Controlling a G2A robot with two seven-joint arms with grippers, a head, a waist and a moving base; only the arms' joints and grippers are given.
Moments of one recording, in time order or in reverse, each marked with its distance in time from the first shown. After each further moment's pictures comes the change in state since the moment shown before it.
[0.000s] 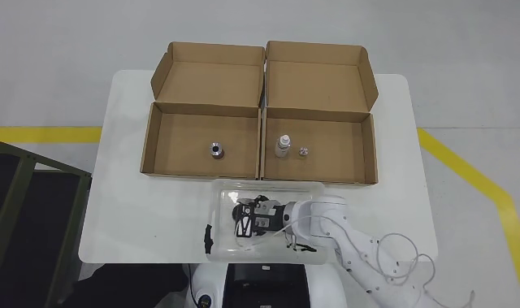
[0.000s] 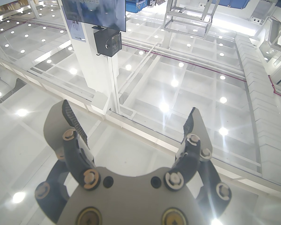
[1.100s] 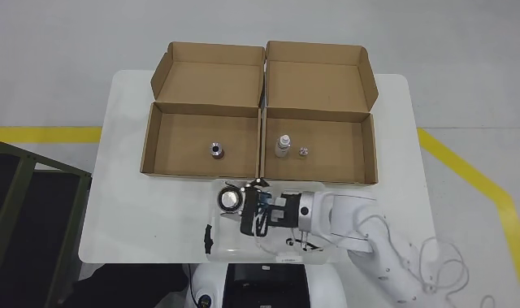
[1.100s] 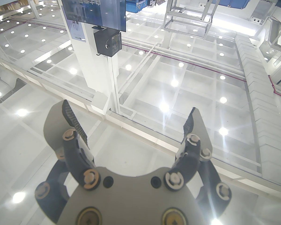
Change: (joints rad) left arm 0.000 0.000 0.000 0.000 0.000 0.000 0.000; right arm -0.011 0.030 0.123 -0.293 0.258 0.034 -0.026
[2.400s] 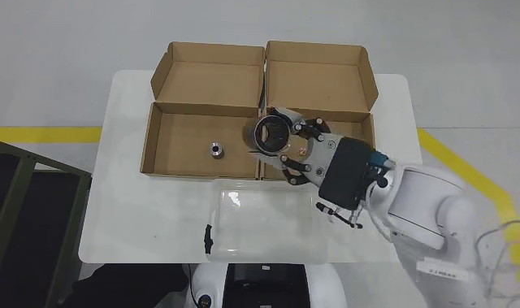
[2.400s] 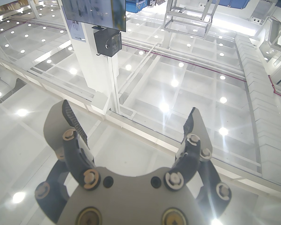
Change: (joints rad) left arm 0.000 0.000 0.000 0.000 0.000 0.000 0.000; right arm 0.056 0.024 0.281 -0.212 0.170 0.110 -0.109
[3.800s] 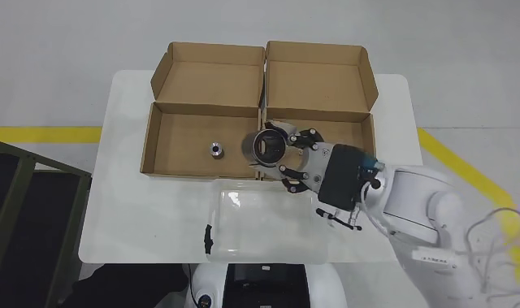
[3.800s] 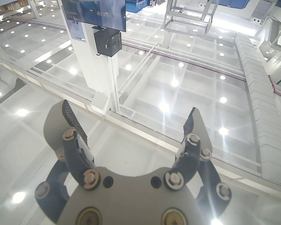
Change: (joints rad) left arm 0.000 0.000 0.000 0.000 0.000 0.000 0.000; right arm -0.012 0.023 -0.036 0.070 0.033 -0.071 -0.026
